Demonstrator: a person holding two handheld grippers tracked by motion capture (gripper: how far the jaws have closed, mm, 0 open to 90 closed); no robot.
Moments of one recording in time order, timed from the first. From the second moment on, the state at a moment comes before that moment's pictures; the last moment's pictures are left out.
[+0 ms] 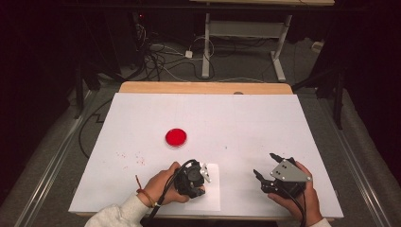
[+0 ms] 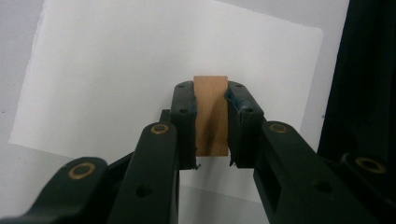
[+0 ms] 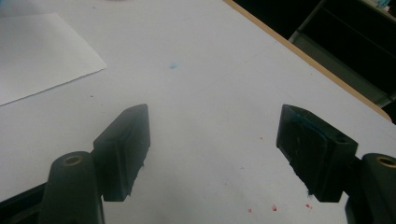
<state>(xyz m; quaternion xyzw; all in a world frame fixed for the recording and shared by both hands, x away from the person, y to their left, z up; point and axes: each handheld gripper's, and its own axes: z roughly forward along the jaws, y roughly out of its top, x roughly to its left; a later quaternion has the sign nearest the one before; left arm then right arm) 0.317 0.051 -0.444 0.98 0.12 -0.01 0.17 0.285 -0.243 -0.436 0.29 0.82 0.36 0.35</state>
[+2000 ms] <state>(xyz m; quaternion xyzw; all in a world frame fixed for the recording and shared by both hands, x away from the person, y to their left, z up) 0.320 0.065 -0.420 0.97 0.13 0.02 0.21 0.283 -0.244 -0.433 0.28 0.81 0.36 0.36</state>
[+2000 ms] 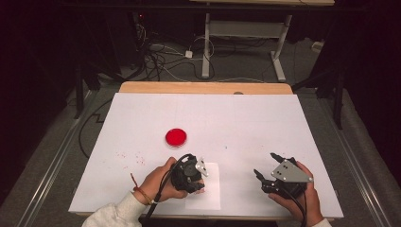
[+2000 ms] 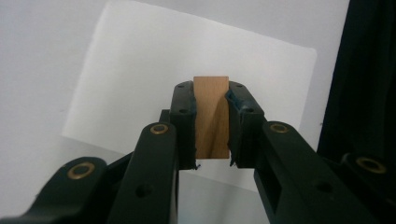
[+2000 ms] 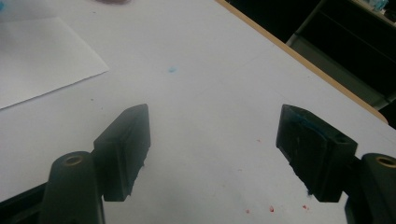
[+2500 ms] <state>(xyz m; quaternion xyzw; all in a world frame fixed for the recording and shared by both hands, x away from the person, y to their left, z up) 0.329 0.104 -0.398 0.95 0.17 0.05 0.25 0.283 -0.244 -0.432 0.29 0.81 0.36 0.36</state>
